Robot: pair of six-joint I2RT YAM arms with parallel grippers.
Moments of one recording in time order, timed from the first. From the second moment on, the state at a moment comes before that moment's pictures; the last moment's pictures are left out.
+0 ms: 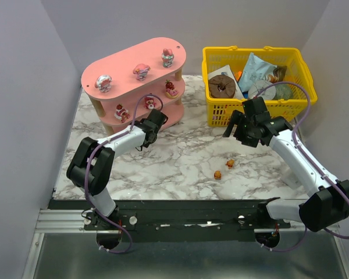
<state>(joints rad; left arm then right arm) -0.52 1.69 1.06 -0.53 -0.67 0.33 0.34 1.28 1.14 -0.84 0.08 0.66</state>
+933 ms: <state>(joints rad) -0.51 1.69 1.06 -0.52 -0.67 0.34 0.34 1.28 1.14 -0.84 0.08 0.66</state>
